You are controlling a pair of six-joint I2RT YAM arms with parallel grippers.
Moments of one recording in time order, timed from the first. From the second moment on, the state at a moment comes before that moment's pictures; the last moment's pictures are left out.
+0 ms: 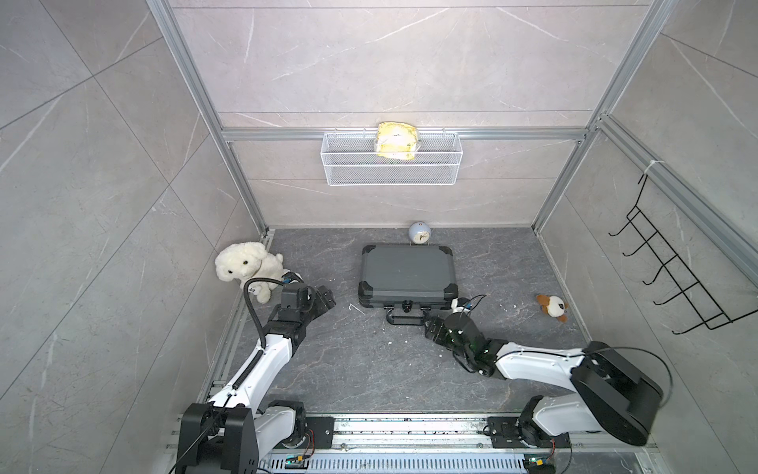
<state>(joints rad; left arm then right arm) -0.12 1.13 0.61 -0.16 0.07 -0.61 0.81 1.48 0.46 0.33 0.25 0.96</state>
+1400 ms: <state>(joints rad) -0.14 2.47 2.03 -0.18 0.75 -0.47 0.80 1.47 0.47 0.43 0.33 0.94</state>
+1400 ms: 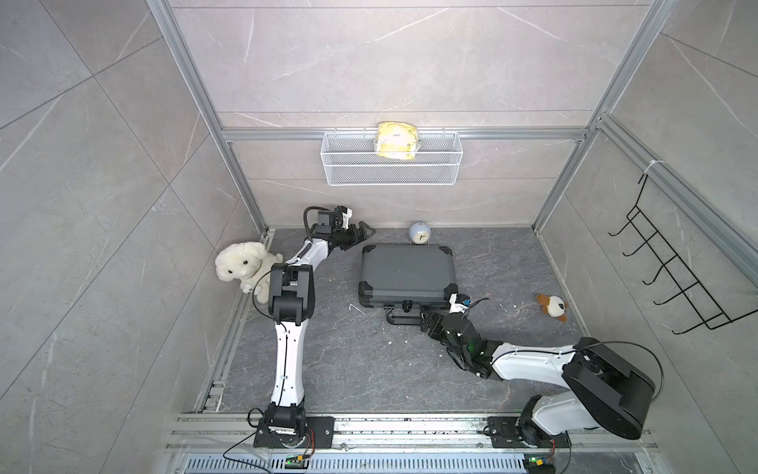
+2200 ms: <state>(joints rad) -0.16 2.20 1.44 0.21 0.83 -0.54 0.48 1.54 0.51 0.53 0.00 0.87</state>
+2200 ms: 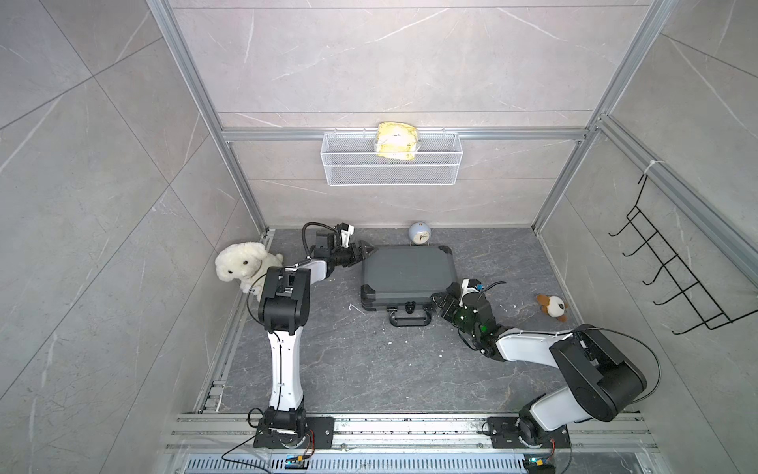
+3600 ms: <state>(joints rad) -0.44 2.07 1.61 -0.29 0.59 -0.27 0.10 1.21 0.36 0.06 -0.26 0.97</state>
